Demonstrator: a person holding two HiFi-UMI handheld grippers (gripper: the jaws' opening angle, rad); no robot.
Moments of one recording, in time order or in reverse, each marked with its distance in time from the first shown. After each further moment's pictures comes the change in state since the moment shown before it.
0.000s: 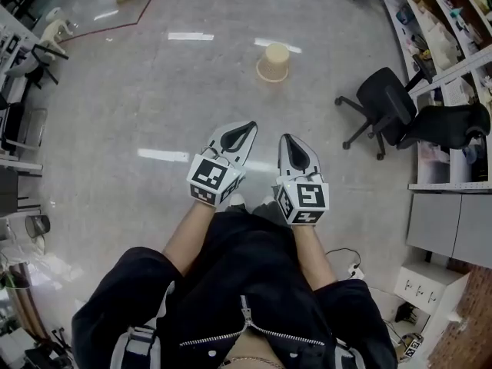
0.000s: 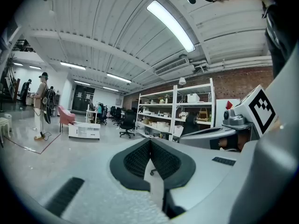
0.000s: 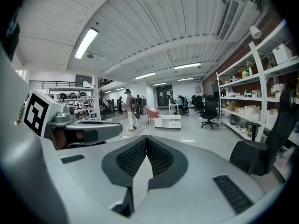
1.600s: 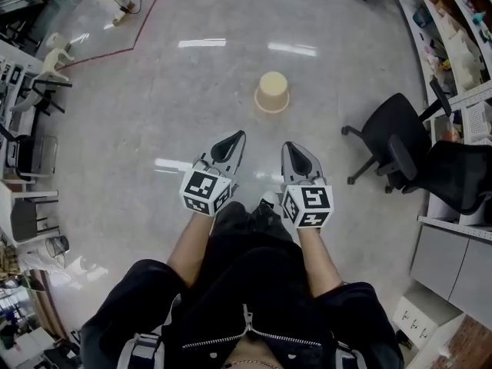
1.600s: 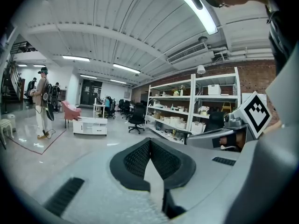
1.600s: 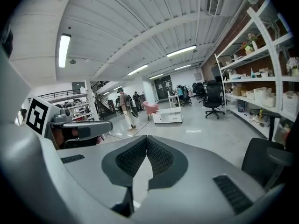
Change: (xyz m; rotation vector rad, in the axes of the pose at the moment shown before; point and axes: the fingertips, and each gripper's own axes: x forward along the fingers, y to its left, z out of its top) left arm 0.317 0.128 0.030 -0.034 0.103 0.110; right arm 0.236 -0.267 0.055 0.135 0.081 0.072
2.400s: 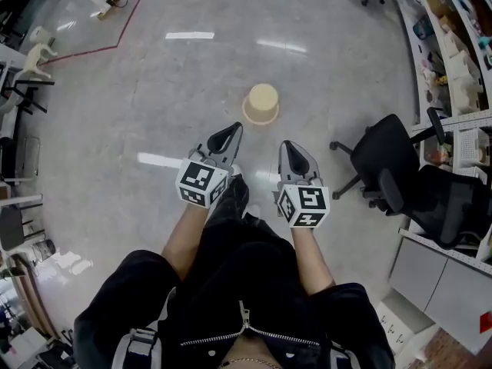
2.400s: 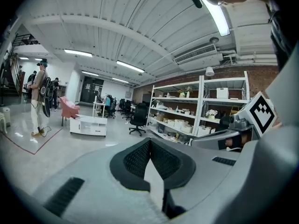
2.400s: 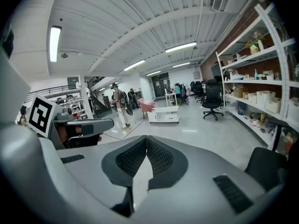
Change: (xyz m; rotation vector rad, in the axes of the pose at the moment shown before) left arm 0.141 0.106 0.028 -0.042 -0.007 -0.007; right arm 0.140 -0.071 0.052 -0.014 0.039 -0.046
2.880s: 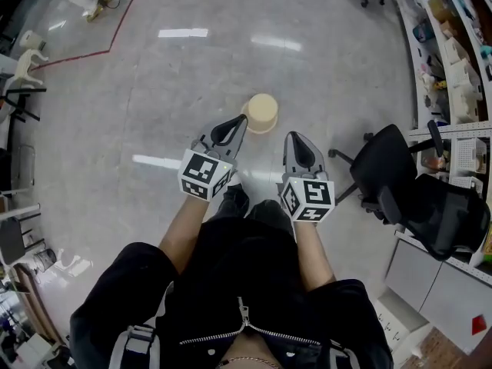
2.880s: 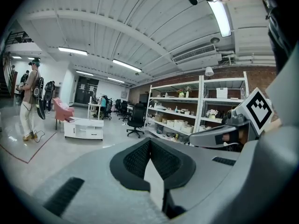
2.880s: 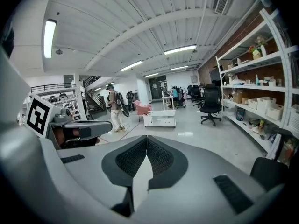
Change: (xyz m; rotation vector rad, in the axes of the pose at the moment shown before) left arm 0.076 0.089 0.041 0.024 -0.008 -0.059; right arm 0.107 -0.016 0.066 -0.024 -0.028 -0.057
